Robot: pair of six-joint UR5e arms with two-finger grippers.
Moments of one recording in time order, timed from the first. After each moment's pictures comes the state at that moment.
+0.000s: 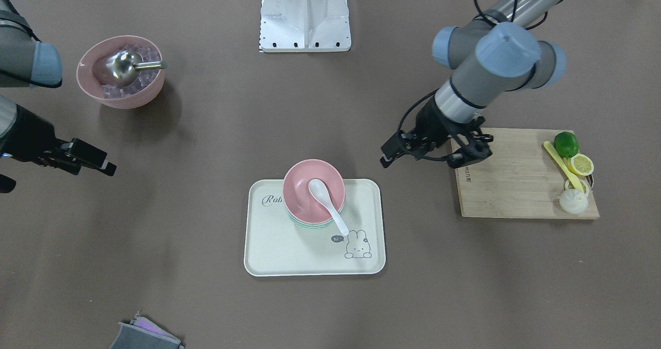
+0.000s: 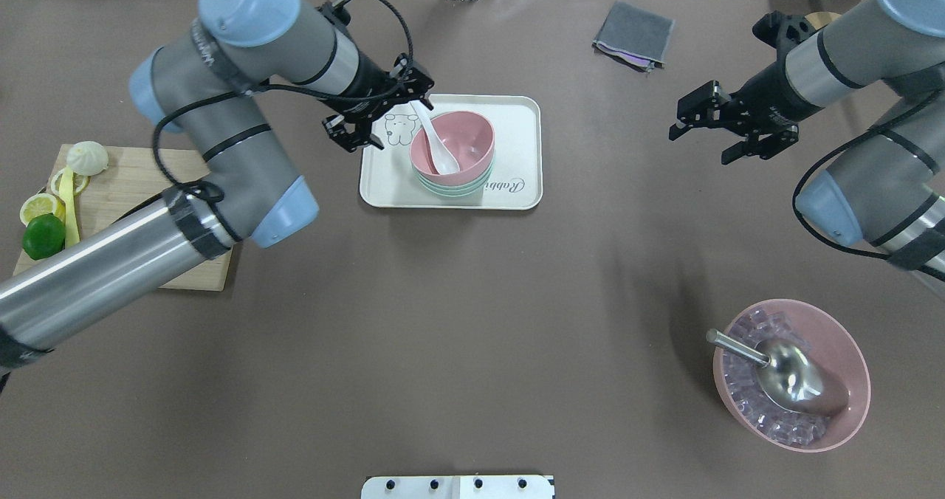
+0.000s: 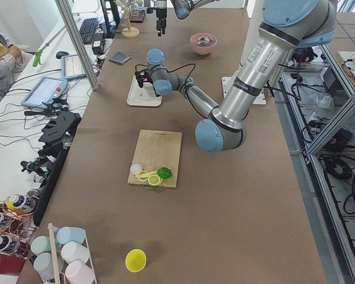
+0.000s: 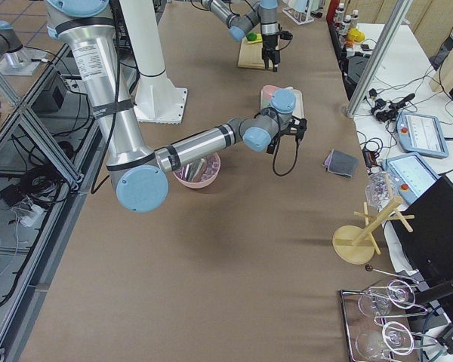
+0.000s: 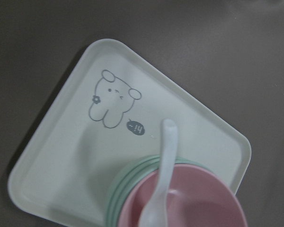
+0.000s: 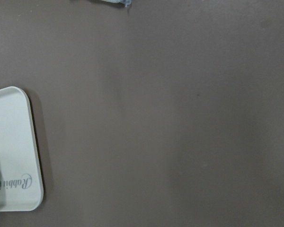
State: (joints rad) left arm -0.84 -2.00 -1.67 -2.09 -2.19 -1.48; right arm 1.12 -1.34 1.64 -1.10 2.46 1.03
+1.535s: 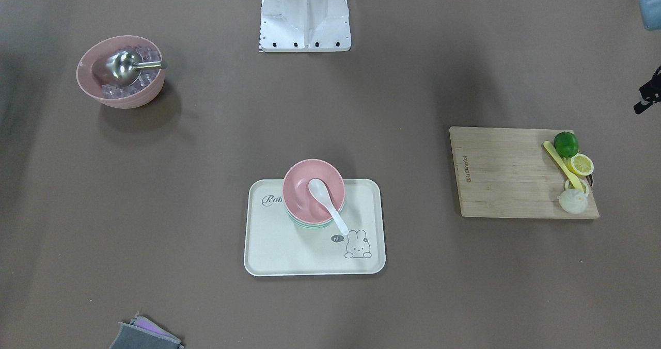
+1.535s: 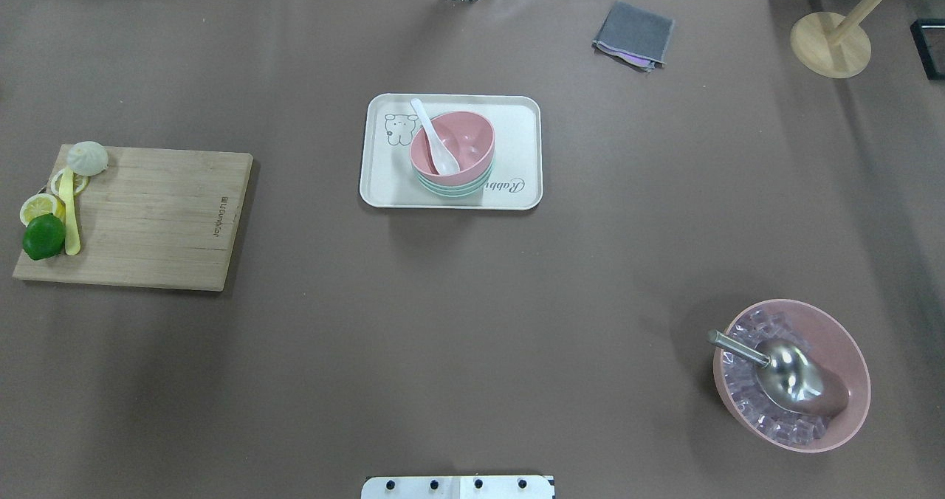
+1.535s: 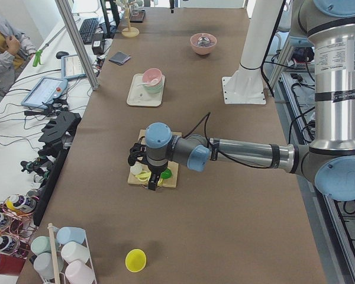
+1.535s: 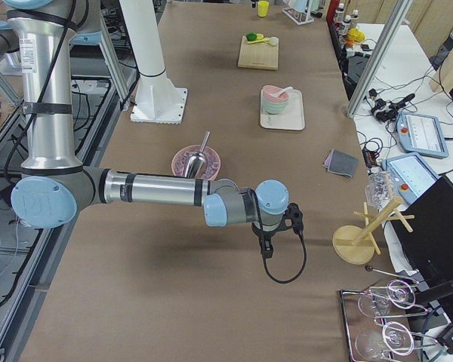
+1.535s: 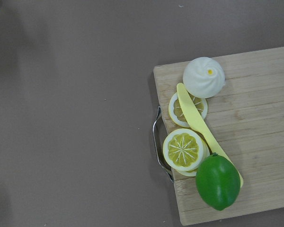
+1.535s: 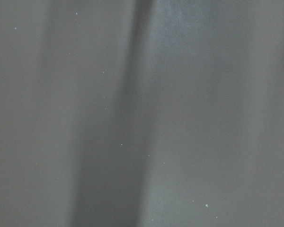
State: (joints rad) left arm -1.42 -1.48 -1.75 -1.77 -2.36 -0.13; right arm 1.48 -1.58 1.53 -1.37 2.42 0.00
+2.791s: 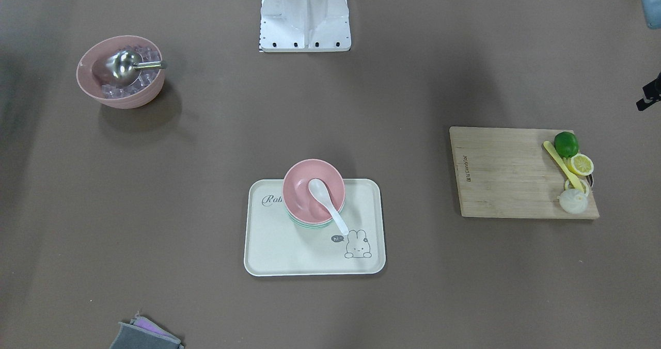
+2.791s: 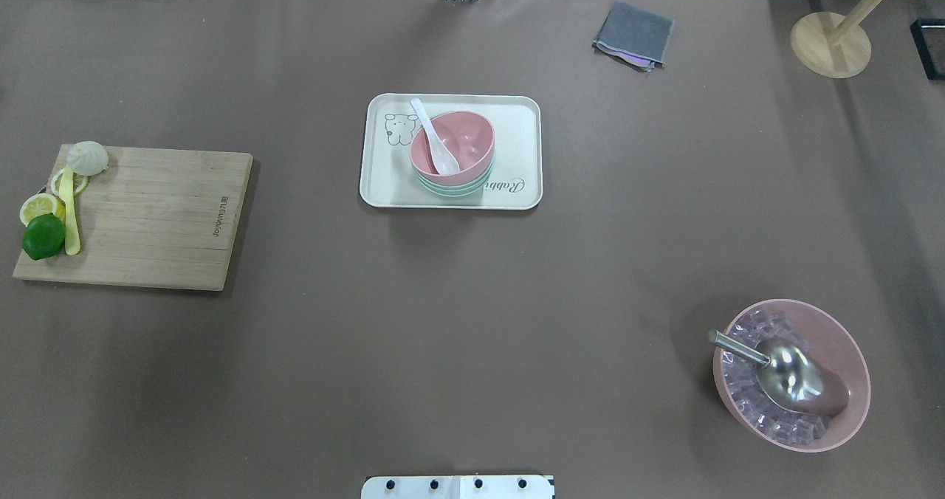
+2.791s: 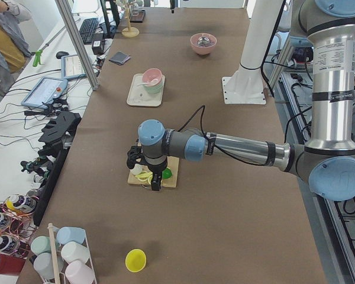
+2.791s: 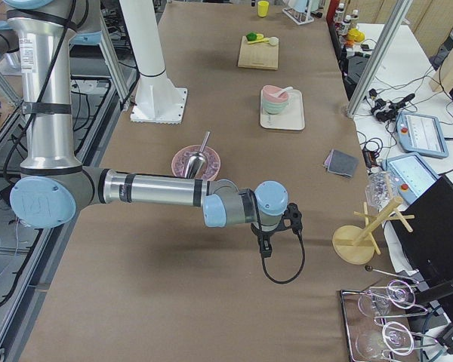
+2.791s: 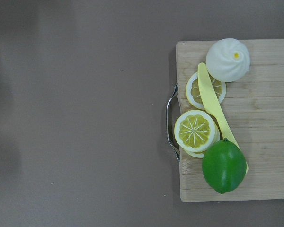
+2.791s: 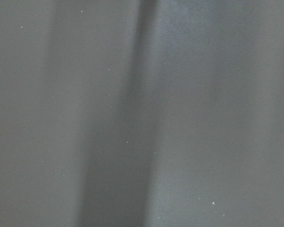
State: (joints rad) left arm -1.43 -1.50 -1.78 -1.59 -2.36 -0.12; right arm 1.48 -1.58 1.53 -1.37 2.43 0.00
